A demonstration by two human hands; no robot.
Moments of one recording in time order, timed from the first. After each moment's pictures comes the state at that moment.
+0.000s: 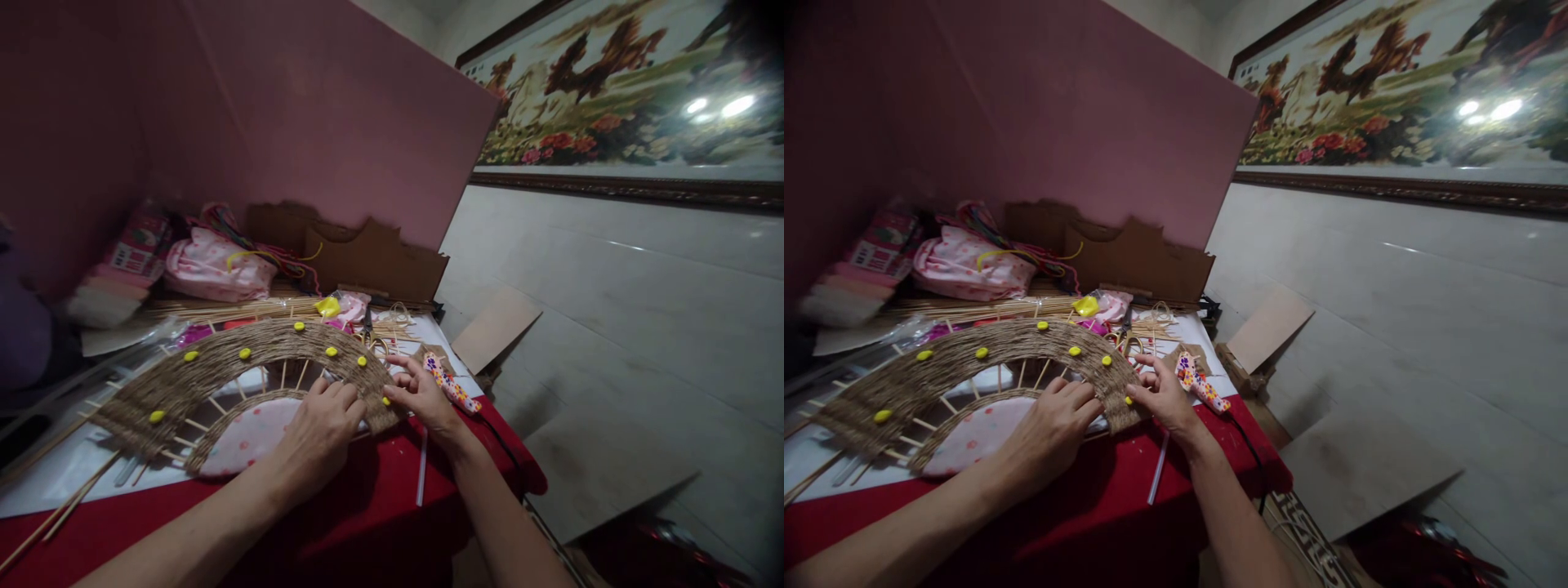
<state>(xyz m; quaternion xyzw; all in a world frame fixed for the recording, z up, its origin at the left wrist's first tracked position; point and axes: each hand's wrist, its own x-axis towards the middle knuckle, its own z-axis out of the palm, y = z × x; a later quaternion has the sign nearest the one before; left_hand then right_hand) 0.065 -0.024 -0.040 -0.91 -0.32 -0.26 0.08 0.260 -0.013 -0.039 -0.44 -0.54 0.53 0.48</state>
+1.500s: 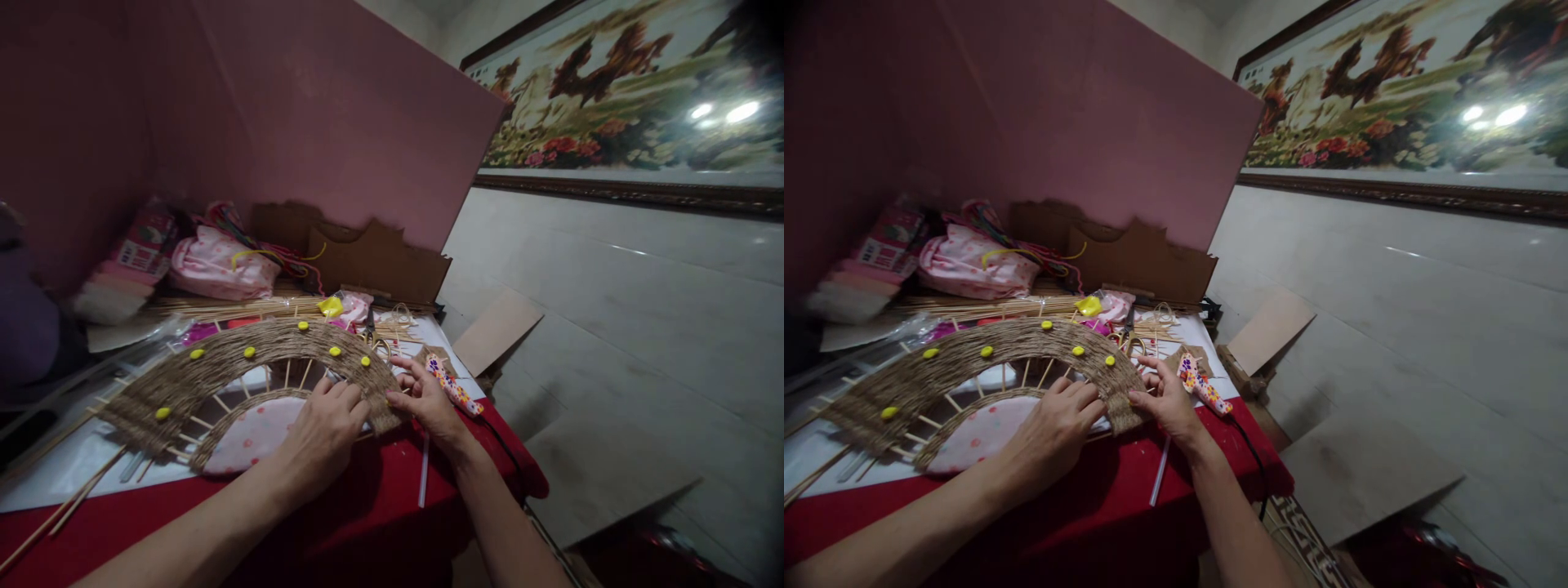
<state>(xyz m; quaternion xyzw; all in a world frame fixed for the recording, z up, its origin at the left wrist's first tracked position) 0.066 -0.028 -0.036 -0.91 -0.32 -0.26 0.09 0.259 -0.018 -0.039 -0.41 -0.54 0.54 0.50</state>
